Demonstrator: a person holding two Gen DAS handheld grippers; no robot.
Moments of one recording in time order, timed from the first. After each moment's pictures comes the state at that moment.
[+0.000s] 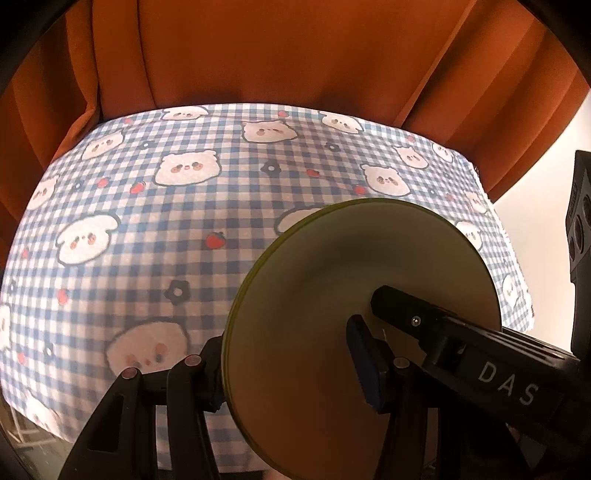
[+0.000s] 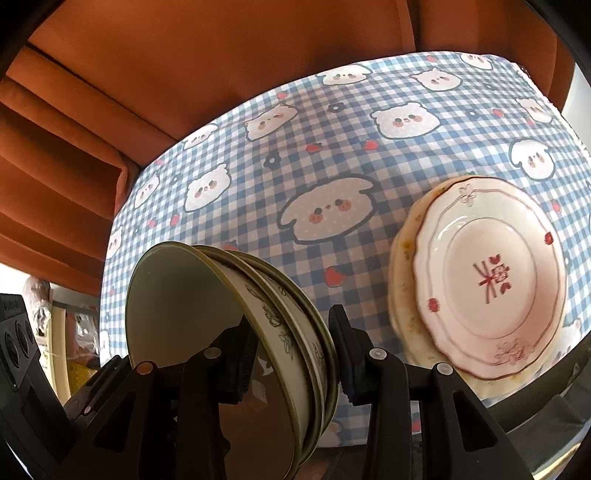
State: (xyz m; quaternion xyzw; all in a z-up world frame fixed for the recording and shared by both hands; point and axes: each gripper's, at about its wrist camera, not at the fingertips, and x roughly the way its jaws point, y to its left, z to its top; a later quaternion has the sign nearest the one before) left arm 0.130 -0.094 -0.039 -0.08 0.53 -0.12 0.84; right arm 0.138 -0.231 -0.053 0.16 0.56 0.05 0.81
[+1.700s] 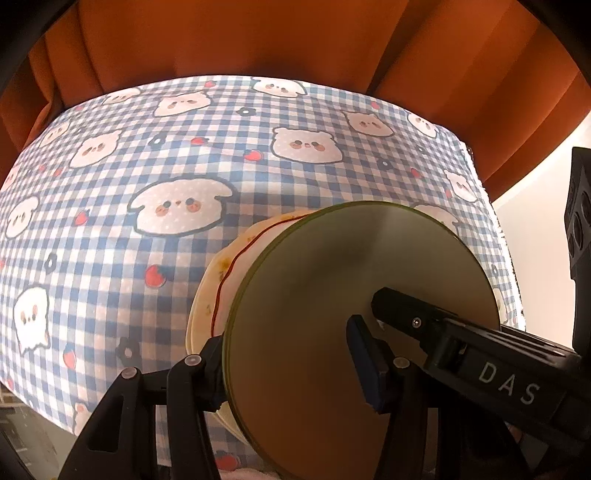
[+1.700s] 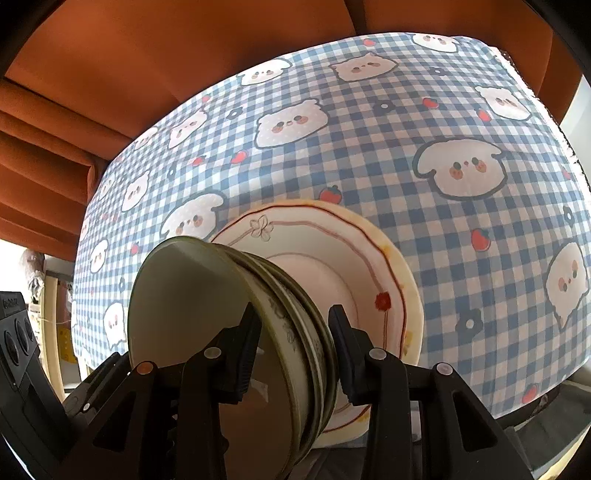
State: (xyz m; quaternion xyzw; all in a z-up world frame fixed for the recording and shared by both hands) left arm 0.156 -0.280 -0.056 -0.09 0.56 -0.09 0.82; right arm 0.162 -0.420 -0.077 0.14 0.61 0.07 0.78
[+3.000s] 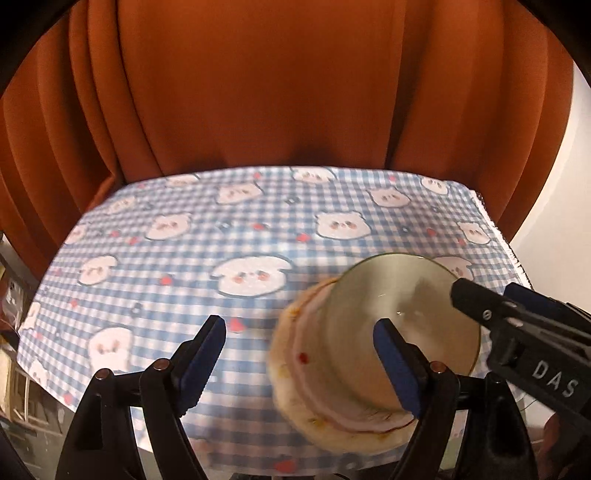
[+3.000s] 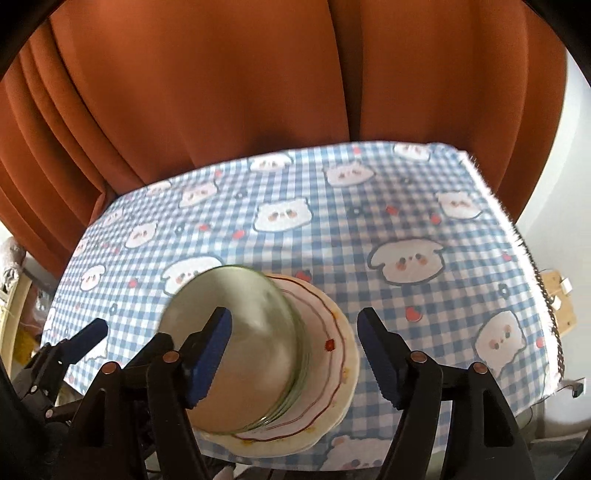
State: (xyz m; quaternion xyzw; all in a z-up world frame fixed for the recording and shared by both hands) left arm 0.088 -0.250 0.009 -0.02 0.41 -0.02 0.91; right arm 0.095 -0.412 0.005 0.05 0.44 0.04 0.90
